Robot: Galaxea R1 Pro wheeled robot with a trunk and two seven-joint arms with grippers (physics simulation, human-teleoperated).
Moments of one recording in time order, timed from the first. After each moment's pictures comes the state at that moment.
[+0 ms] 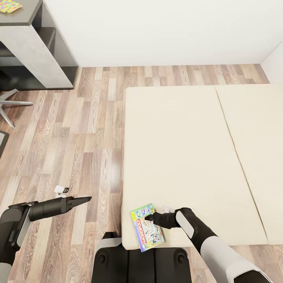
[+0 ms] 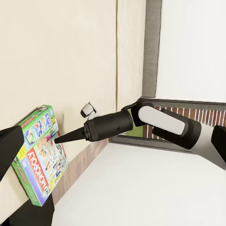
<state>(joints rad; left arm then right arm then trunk) -0.49 0.29 0.29 -1.19 0.07 0.86 -1.57 -0.72 0.04 0.28 -0.53 -0.61 0.70 0.22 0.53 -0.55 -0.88</state>
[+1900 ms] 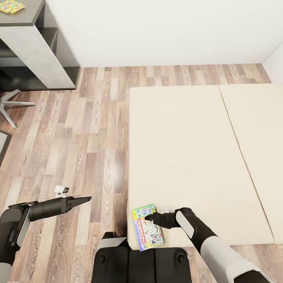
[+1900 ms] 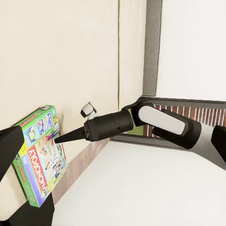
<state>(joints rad) -0.49 0.29 0.29 -1.19 0.07 0.86 -1.57 -0.72 0.04 0.28 -0.53 -0.61 0.70 0.22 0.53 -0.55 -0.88</state>
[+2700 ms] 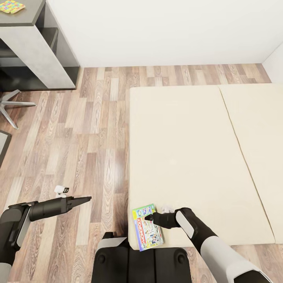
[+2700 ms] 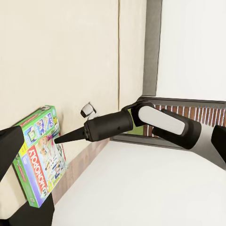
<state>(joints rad) -0.50 0.29 0.29 -1.19 0.07 0.86 -1.57 -0.72 0.04 0.28 -0.53 -0.61 0.70 0.22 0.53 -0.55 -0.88</state>
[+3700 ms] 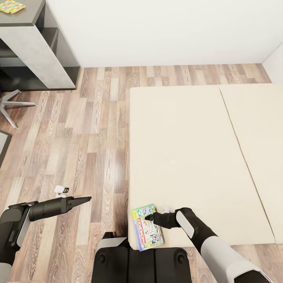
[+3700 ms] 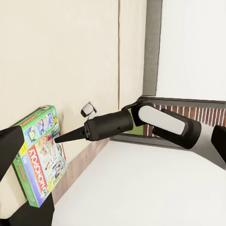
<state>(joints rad) -0.49 0.29 0.29 -1.19 0.07 0.86 -1.57 -0.72 0.04 0.28 -0.53 -0.61 0.70 0.22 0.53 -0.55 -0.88</state>
